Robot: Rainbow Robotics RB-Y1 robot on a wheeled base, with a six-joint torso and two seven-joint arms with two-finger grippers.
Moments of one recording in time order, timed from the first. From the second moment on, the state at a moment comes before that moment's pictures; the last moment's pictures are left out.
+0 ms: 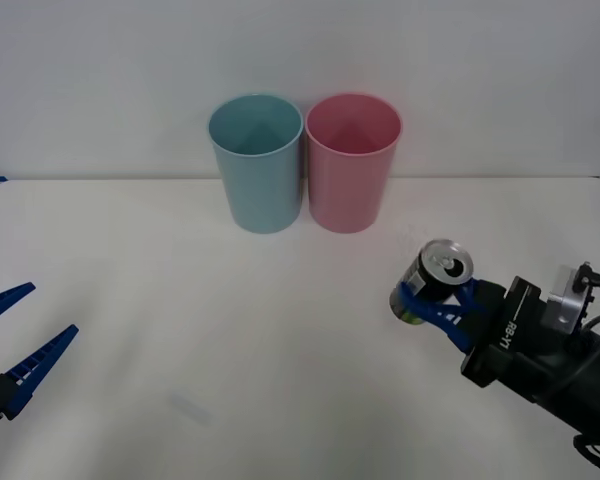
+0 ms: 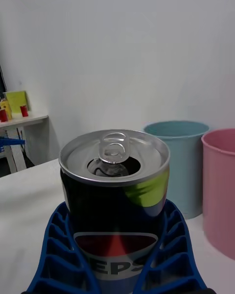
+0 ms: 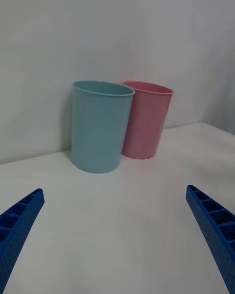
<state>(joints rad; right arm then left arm) 0.29 -0.52 0.03 -2.03 0.92 -0.80 0.10 0.35 0.40 0.52 -1.66 -0.96 -1.22 0.00</state>
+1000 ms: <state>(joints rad) -0.20 -0.62 0.10 -1.95 1.12 -0.69 -0.35 0.35 0.40 0.52 -1.66 -0.96 -1.22 0.00</state>
